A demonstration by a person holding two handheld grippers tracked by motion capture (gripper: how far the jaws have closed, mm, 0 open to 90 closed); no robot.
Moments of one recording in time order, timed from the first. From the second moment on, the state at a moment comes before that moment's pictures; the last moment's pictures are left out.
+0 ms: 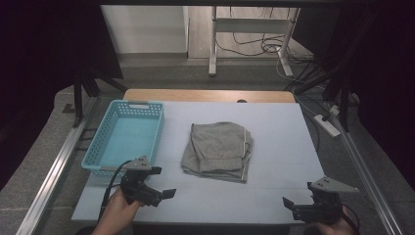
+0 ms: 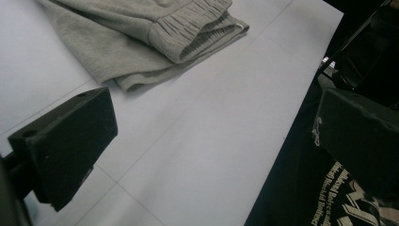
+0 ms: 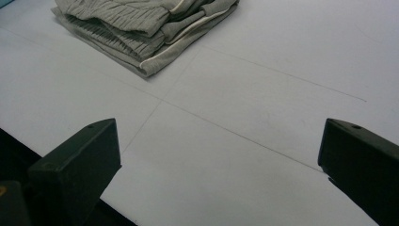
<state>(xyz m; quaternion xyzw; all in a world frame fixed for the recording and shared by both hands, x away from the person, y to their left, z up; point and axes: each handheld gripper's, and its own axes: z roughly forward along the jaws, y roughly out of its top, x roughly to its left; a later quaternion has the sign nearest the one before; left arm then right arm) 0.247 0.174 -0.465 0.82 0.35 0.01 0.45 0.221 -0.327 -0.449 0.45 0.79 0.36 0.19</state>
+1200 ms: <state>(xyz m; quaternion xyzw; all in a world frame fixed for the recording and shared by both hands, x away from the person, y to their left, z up) 0.331 0.102 -0.489 0.86 0.37 0.07 0.35 0.222 -0.326 -0.449 0.44 0.80 0.36 0.19</state>
